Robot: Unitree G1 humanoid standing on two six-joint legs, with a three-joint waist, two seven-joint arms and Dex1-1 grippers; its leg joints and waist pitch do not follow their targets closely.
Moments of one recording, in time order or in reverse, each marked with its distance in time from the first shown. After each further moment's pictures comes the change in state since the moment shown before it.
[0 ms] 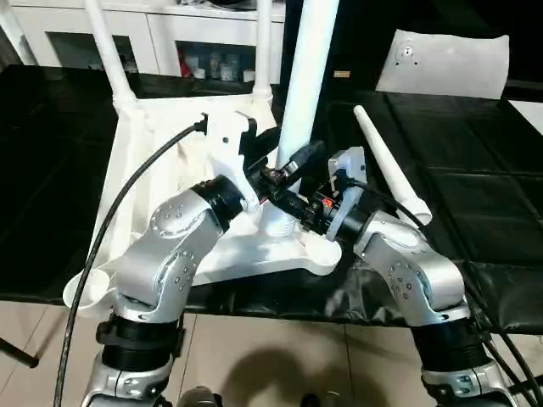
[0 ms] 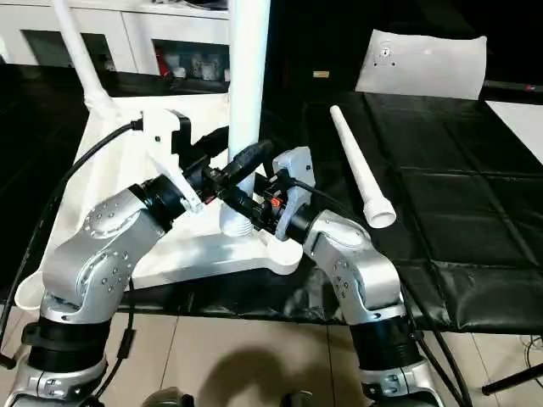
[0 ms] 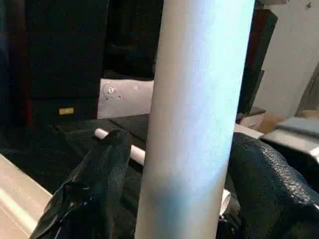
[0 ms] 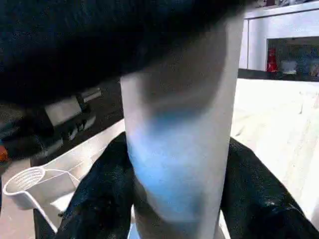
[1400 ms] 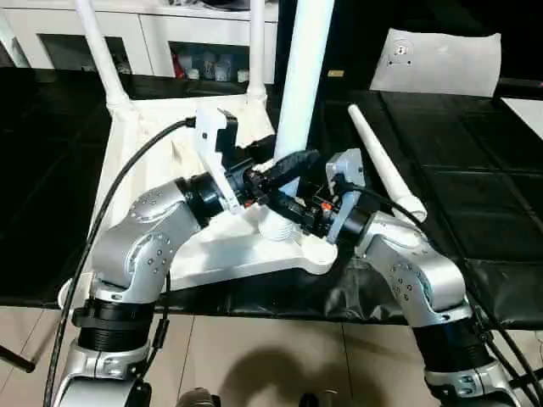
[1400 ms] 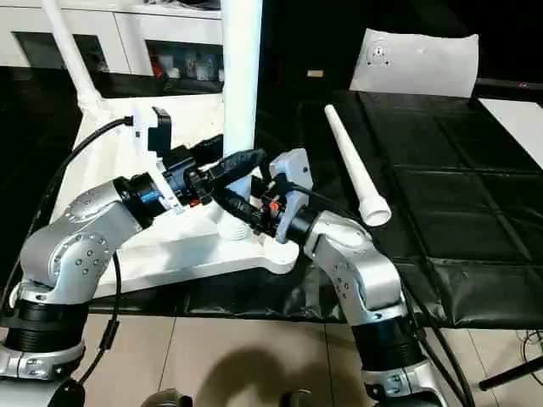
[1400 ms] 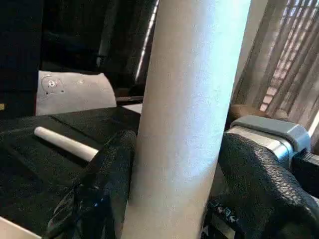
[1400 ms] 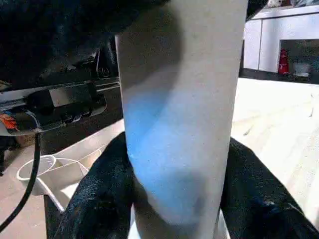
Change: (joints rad) left arm -0.060 0.114 0.069 0.104 -0.178 0.044 -0.254; right arm 0.001 -0.026 0.020 -0.001 -0.001 -0.009 0.067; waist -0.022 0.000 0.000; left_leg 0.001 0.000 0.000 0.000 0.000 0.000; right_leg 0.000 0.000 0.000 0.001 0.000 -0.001
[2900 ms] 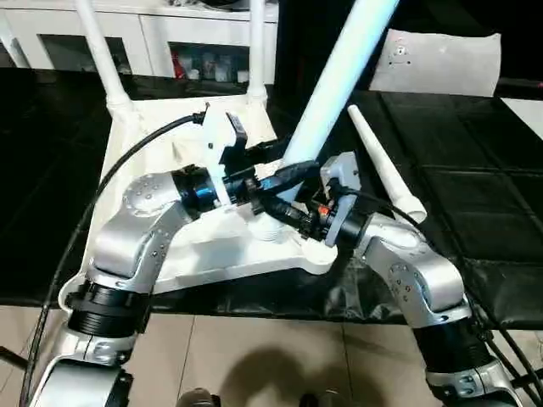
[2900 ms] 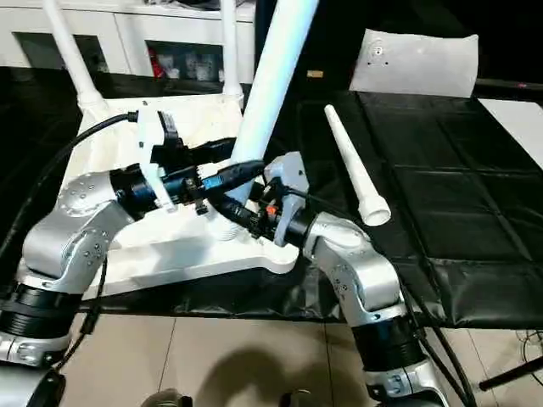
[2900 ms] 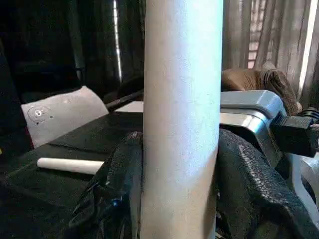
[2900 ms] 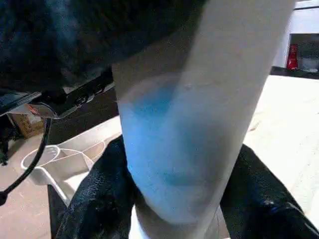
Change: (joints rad) left arm -0.045 0.110 -0.100 0.116 0.149 -0.276 -0.201; right arm -0.002 -0.013 0.026 0.009 -0.011 0.001 0.008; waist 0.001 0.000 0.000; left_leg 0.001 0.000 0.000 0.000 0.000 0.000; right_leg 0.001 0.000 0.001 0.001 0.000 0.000
